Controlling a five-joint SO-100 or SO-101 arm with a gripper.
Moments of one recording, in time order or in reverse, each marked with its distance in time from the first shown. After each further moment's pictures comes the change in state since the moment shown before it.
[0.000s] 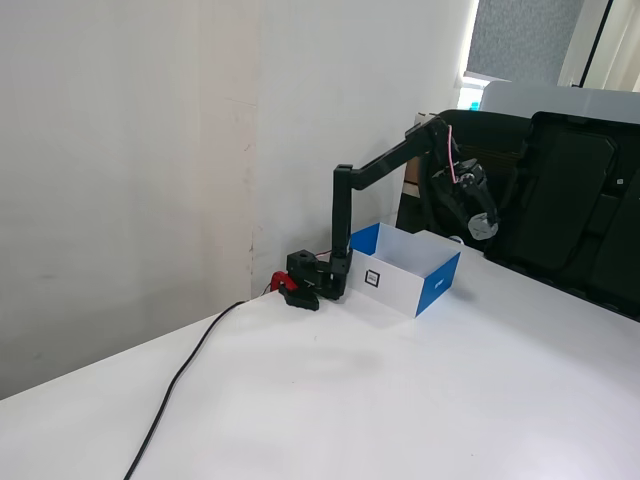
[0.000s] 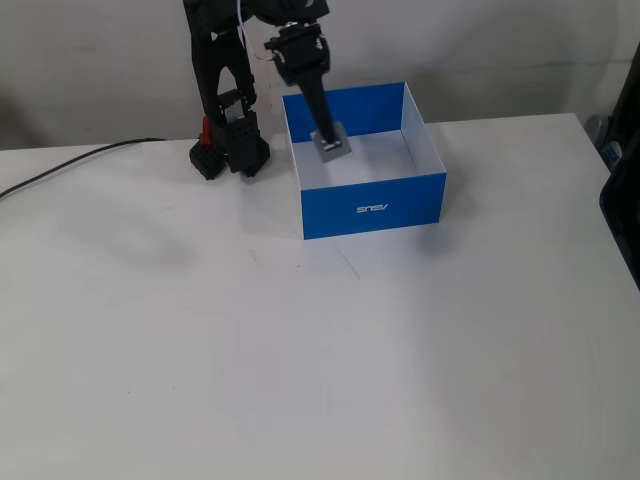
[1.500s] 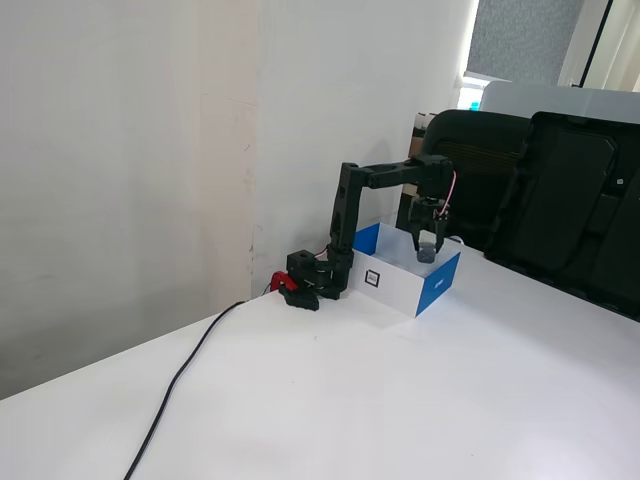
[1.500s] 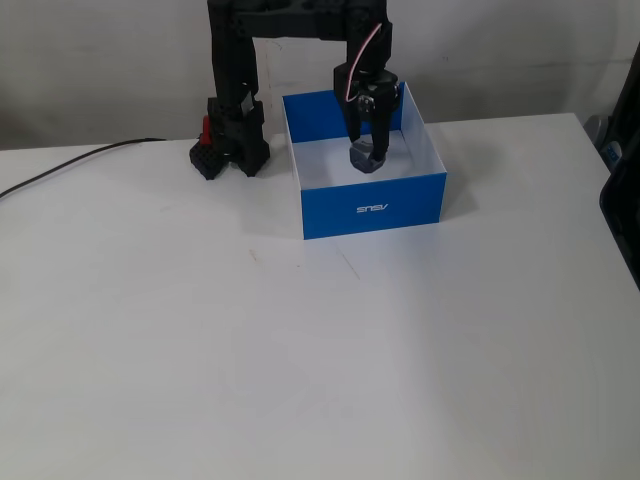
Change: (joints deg) arm 28.4 -6.9 26.5 1.3 -4.0
